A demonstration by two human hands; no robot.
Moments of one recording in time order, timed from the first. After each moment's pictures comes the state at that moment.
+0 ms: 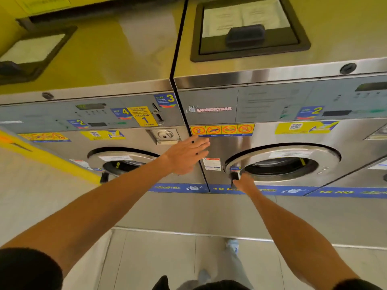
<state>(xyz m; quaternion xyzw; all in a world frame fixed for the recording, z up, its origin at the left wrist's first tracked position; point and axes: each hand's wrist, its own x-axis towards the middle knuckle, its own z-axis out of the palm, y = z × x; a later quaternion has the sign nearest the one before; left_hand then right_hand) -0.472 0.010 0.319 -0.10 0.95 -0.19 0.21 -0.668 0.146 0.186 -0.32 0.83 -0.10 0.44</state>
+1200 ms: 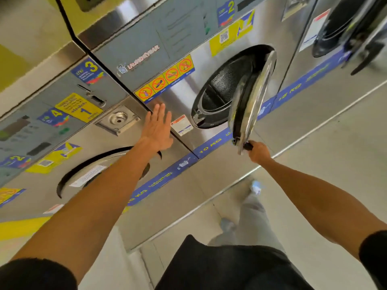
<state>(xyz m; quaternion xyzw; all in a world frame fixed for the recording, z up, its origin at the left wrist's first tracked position) -0.473 0.032 0.283 -0.19 0.94 -0.16 0.24 -0.617 0.322 0.133 -0.14 0.90 -0.22 0.36</state>
